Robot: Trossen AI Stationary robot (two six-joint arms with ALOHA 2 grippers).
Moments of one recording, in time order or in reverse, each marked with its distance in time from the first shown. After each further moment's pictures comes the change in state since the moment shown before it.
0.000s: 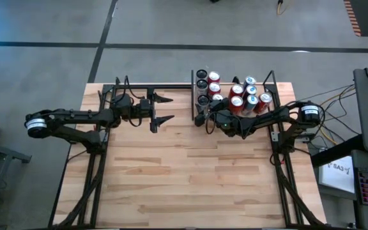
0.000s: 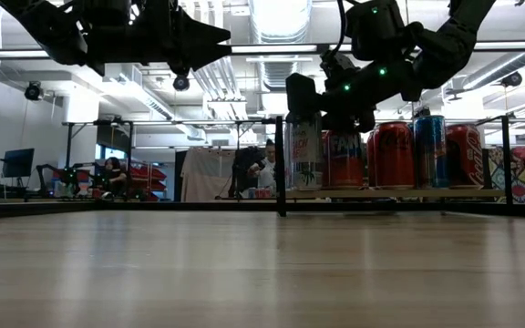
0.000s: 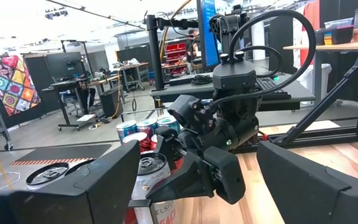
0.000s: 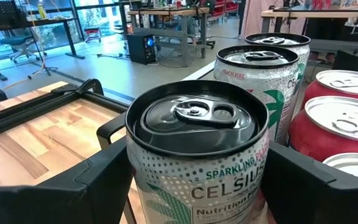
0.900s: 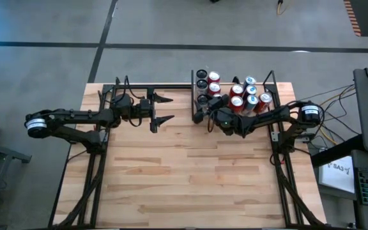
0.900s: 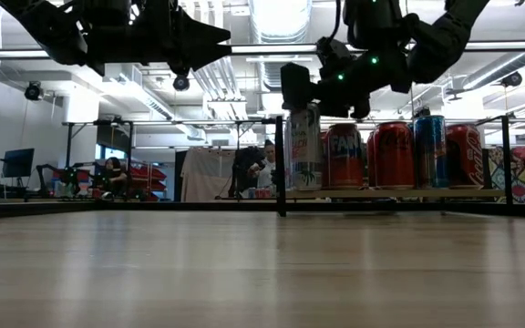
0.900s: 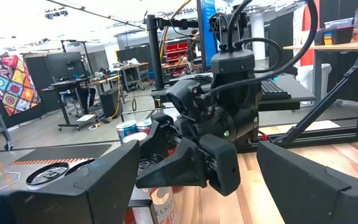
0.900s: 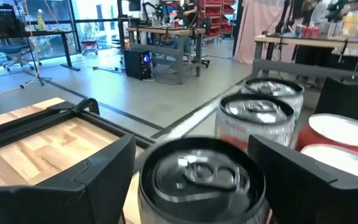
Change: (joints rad) left arm 0.000 0.000 0.000 0.000 0.000 0.000; right arm 0.000 -0.002 0.046 0.052 0.029 -0.123
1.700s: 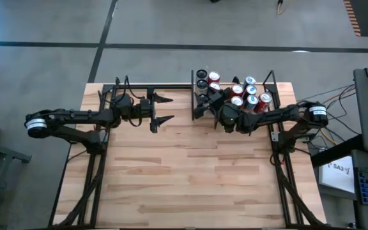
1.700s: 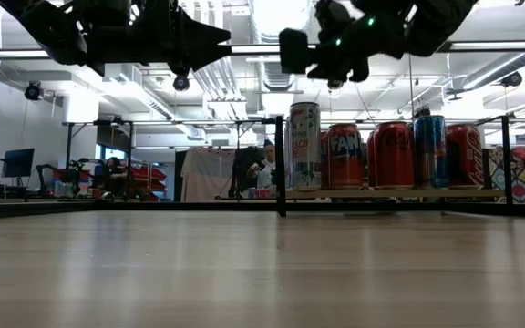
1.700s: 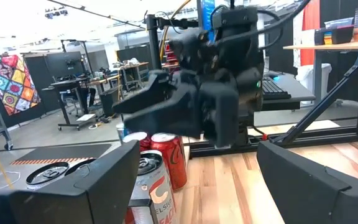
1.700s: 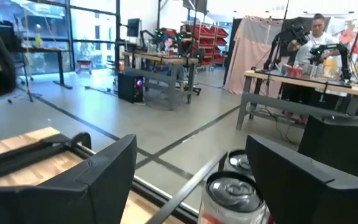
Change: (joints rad) left arm 0.000 0.000 0.000 -0.002 0.000 0.000; right arm 0.021 -0.094 0.089 -0.018 0.049 -0.208
